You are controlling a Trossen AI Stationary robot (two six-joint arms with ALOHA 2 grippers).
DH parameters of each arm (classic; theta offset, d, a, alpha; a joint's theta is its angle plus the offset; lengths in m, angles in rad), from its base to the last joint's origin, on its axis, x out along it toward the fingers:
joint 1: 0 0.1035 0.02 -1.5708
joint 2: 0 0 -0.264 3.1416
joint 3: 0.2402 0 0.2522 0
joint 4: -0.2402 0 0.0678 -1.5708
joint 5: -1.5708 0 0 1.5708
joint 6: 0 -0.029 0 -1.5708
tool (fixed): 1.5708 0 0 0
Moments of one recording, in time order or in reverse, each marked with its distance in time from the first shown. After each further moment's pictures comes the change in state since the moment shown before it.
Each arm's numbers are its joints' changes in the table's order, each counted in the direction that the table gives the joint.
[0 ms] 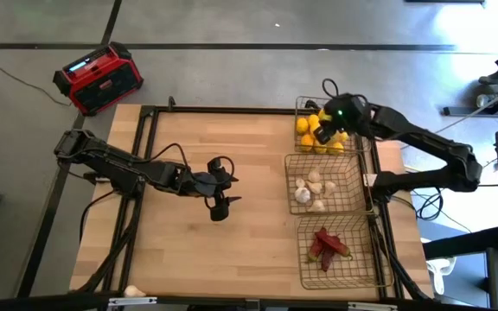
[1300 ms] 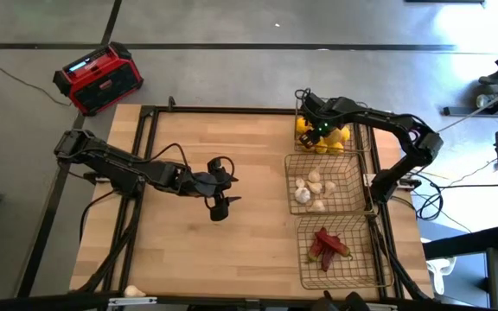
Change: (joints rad) left arm 0.000 0.000 0.000 -0.004 0.000 -0.012; right arm -0.200 0.475 -0.002 -0.024 0.241 -0.026
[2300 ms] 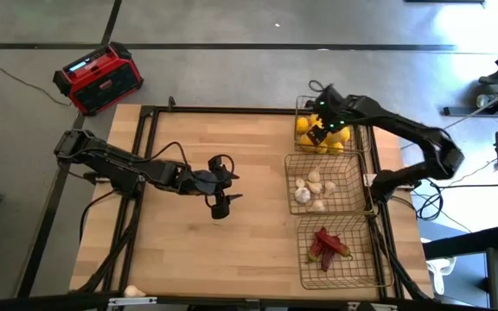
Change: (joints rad) left arm 0.010 0.000 0.000 0.020 0.012 -0.027; right arm 0.002 -0.199 0.000 -0.027 0.035 0.062
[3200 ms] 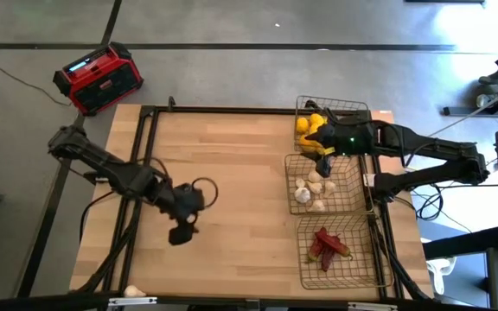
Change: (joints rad) left arm -0.217 -0.111 0.187 -0.673 -0.377 0.470; right arm 0.545 -0.354 0.000 0.213 -0.036 0.103
